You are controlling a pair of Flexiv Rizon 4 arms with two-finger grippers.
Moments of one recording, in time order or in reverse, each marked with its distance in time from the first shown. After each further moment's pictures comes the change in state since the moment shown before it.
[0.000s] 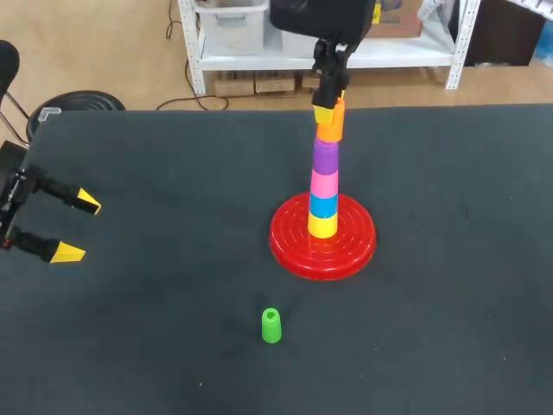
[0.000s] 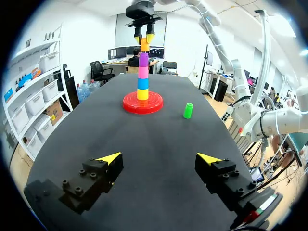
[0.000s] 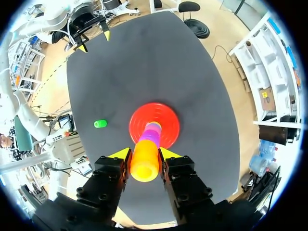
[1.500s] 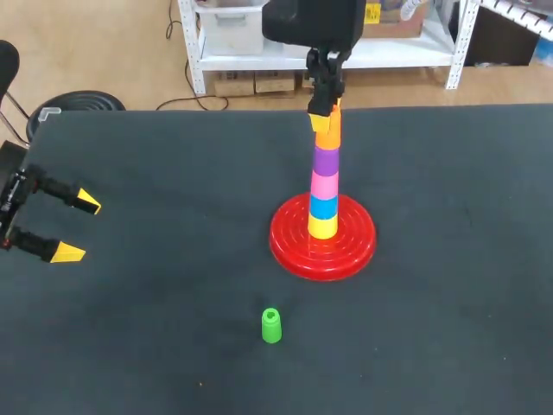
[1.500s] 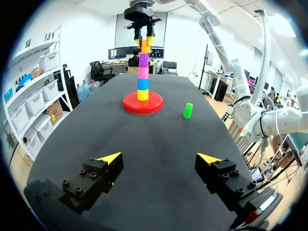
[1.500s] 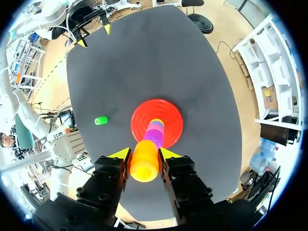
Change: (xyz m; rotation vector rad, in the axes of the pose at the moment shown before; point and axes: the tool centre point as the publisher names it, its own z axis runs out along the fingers) left arm 0.000 0.000 0.000 0.000 0.000 0.000; right arm 0.000 0.004 0.011 -0.014 0.056 0.000
